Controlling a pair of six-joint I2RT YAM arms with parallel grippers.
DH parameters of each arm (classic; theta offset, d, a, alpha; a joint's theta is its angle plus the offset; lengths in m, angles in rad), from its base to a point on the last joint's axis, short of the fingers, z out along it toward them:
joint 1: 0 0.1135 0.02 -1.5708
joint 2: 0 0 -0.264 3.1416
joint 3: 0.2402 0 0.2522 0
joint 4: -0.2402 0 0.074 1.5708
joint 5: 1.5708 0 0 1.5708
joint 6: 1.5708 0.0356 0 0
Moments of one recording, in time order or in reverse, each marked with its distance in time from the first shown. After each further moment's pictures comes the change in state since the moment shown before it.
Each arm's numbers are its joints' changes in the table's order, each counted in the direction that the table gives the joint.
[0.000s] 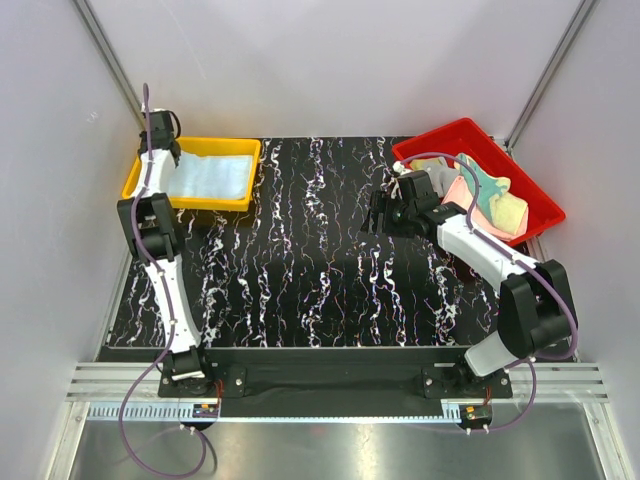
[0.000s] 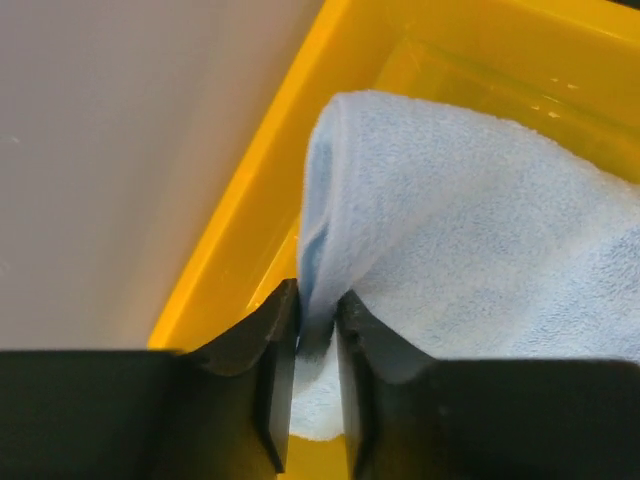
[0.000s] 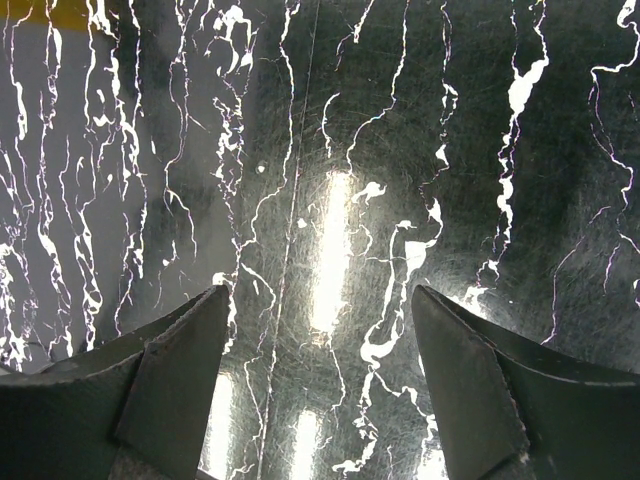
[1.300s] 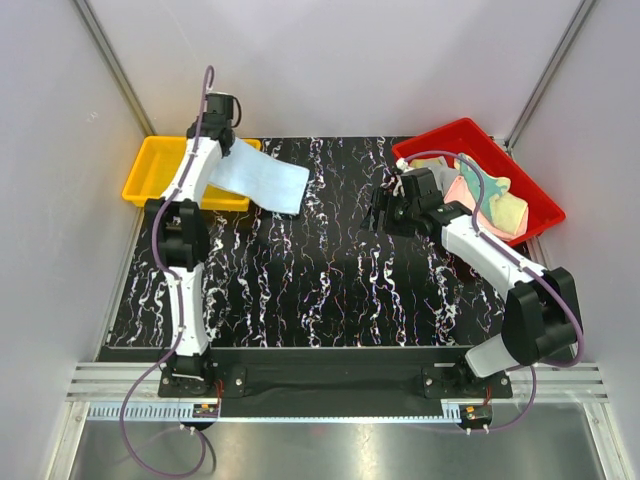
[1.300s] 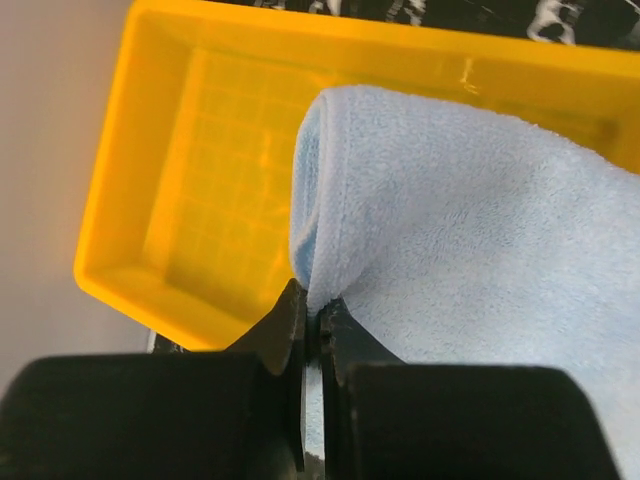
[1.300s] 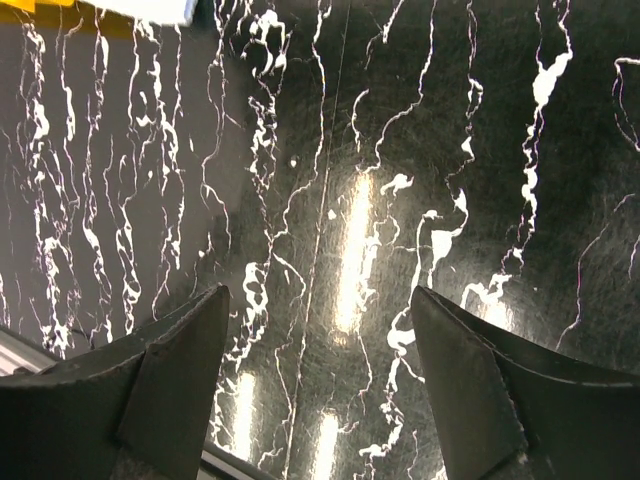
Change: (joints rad) left arm -0.311 -0.178 -0.023 -0.229 -0.042 -0.065; right arm 0.000 -0.041 0.016 -0.035 -0.034 0.041
